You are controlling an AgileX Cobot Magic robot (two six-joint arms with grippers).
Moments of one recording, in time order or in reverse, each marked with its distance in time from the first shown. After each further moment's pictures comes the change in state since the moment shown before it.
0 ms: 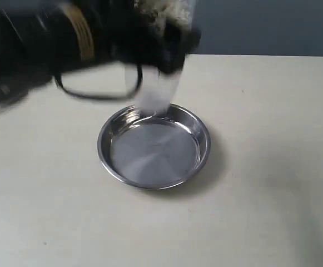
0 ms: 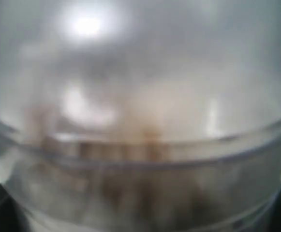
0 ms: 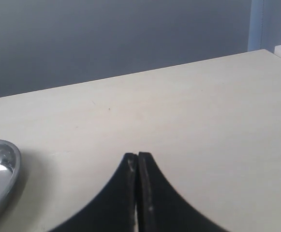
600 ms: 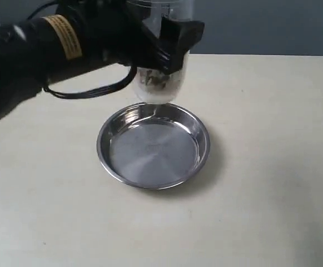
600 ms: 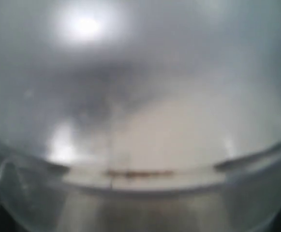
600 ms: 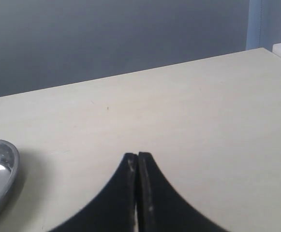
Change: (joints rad) left arm -0.042 -0.068 0.064 -0.274 -0.120 0.276; right arm 0.000 0.000 0.000 0.000 0.001 0.000
